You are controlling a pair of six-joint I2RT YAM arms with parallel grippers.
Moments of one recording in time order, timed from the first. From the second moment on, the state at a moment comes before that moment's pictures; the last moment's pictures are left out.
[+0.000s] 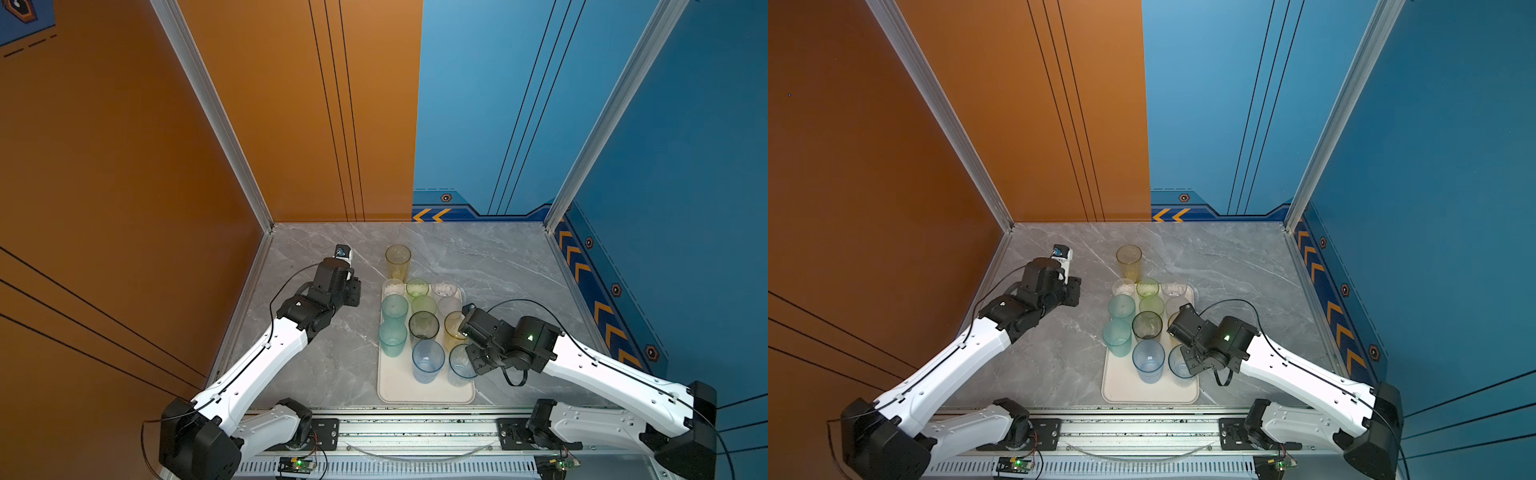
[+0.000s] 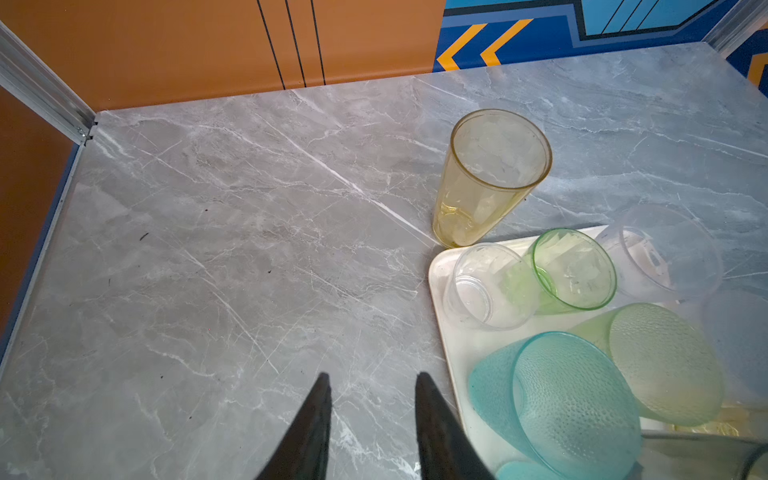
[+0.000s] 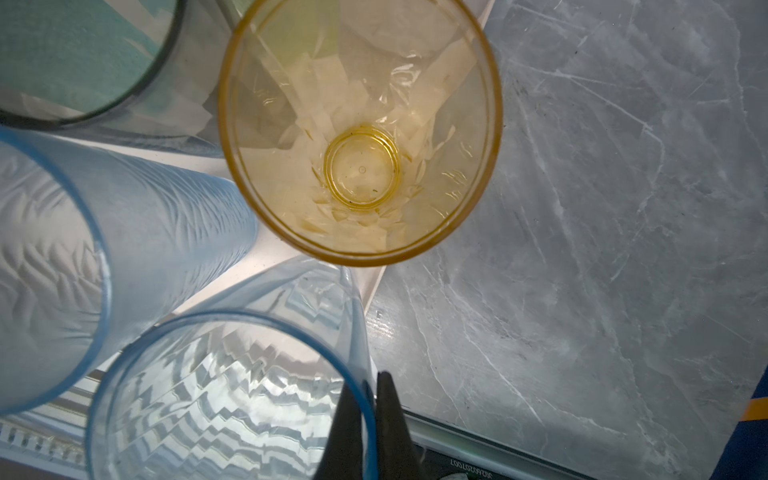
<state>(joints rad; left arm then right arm) -0.46 1.14 0.96 -0.48 -0.23 -0.21 0.96 1.11 0.99 -1.18 0.22 0.54</state>
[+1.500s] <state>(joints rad) -0.46 1.15 0.97 -0.48 -0.23 -0.21 0.89 1.09 0.92 -1.09 0.16 0.54</state>
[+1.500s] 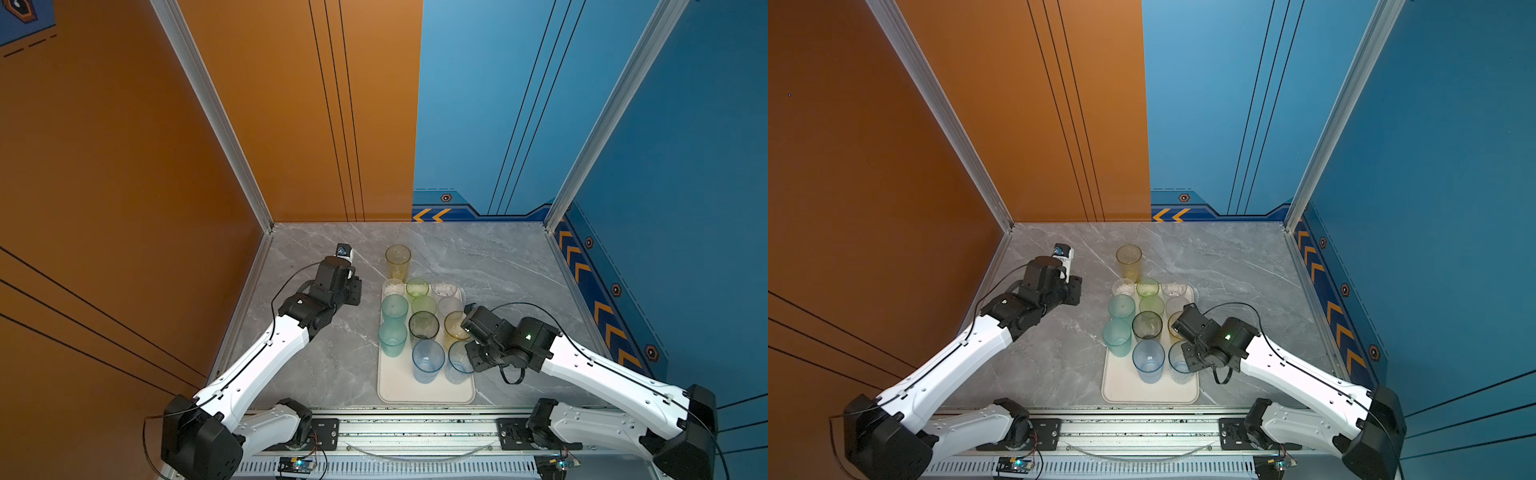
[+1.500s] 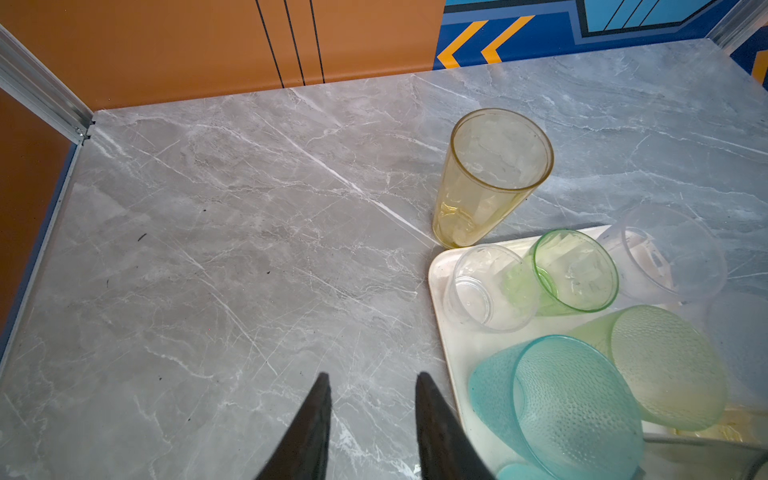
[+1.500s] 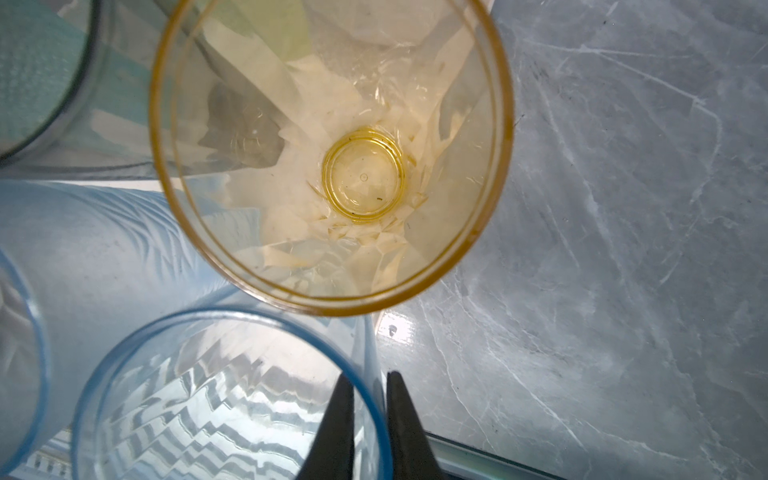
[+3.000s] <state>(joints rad) -0.47 1.17 0.98 -0.50 -0.23 -0.21 0.89 1.04 0.95 -1.09 0.16 0.54</state>
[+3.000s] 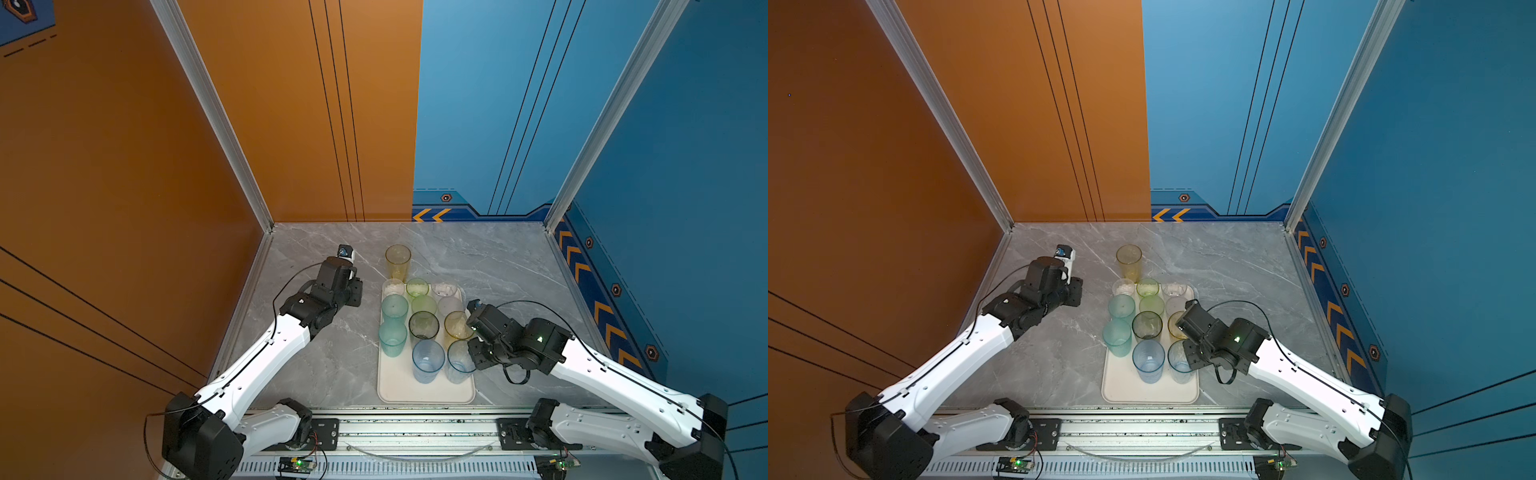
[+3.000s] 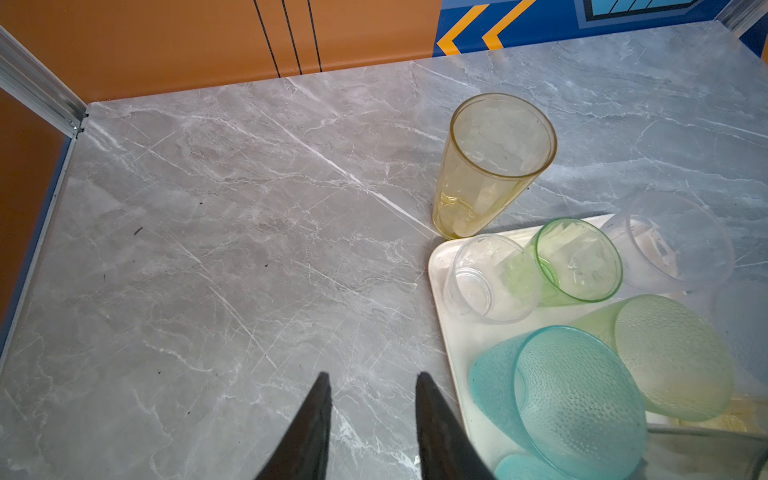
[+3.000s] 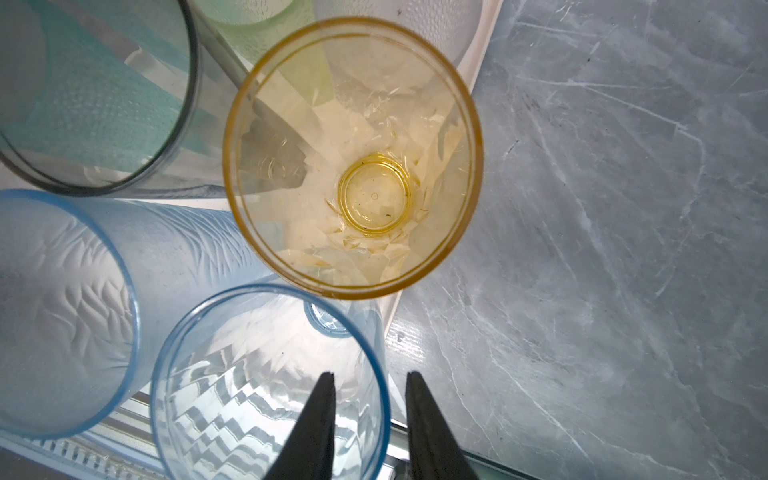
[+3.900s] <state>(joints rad) -0.47 1.23 0.98 -0.50 -0.22 -0.21 0.88 0.96 1.12 -1.12 0.25 0.52</state>
